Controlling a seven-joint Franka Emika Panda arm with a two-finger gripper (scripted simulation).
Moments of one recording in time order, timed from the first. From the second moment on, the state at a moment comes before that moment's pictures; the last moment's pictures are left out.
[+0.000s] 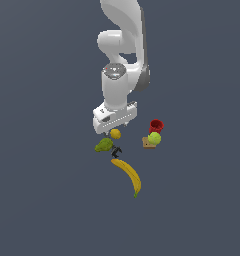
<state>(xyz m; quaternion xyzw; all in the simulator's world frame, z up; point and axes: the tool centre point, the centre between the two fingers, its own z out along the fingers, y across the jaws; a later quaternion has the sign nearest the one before) -0.076 -0.016 0.125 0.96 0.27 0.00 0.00</state>
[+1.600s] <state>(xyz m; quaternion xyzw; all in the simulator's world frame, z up) -0.117 -0.027 0.045 0.94 0.34 0.00 0.00</state>
